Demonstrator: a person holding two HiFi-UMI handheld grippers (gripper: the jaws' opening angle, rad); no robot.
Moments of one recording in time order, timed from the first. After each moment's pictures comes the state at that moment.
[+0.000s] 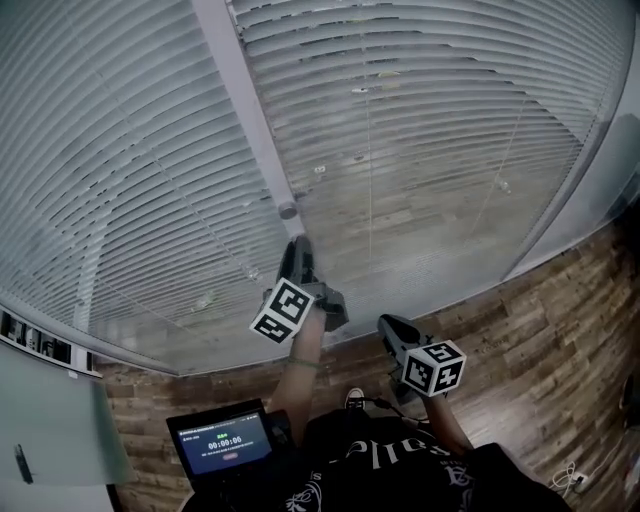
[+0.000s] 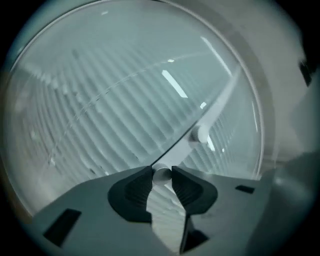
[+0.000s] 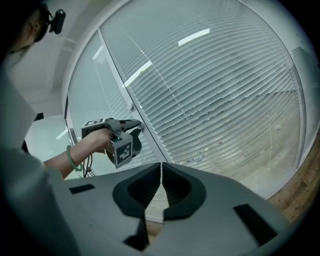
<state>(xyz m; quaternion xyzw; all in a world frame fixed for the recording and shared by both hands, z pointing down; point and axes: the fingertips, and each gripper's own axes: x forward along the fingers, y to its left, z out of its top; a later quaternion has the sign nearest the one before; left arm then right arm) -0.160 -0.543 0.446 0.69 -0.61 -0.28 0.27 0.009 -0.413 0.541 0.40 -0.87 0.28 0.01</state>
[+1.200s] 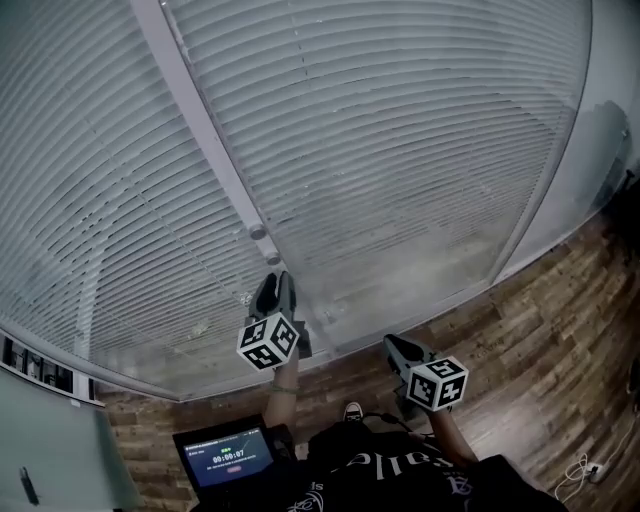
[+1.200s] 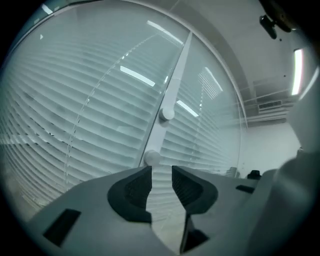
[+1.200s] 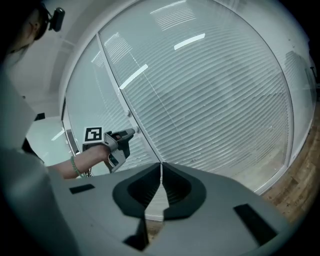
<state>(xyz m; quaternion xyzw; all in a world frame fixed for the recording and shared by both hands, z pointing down) -0.124 -0.506 0.456 0.76 -0.63 -0.07 0.12 0.087 -0.376 0.546 0.43 -0.86 0.29 0.01</state>
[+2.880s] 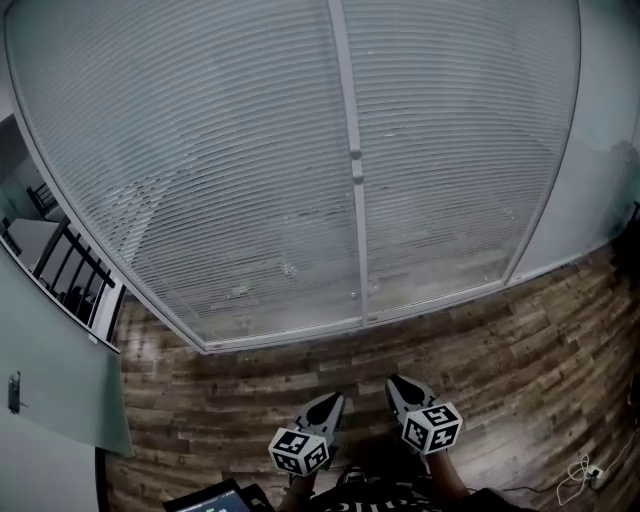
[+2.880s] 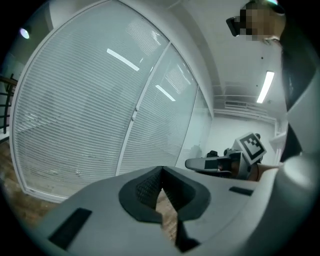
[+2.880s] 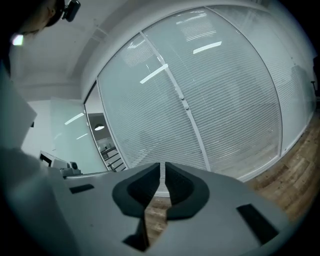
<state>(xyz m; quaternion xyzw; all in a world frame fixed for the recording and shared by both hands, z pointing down) -0.154 0.148 0.555 0.85 -0.49 0.01 0.20 -0.058 0.105 0.557 0.41 -0.88 0.24 0.04</state>
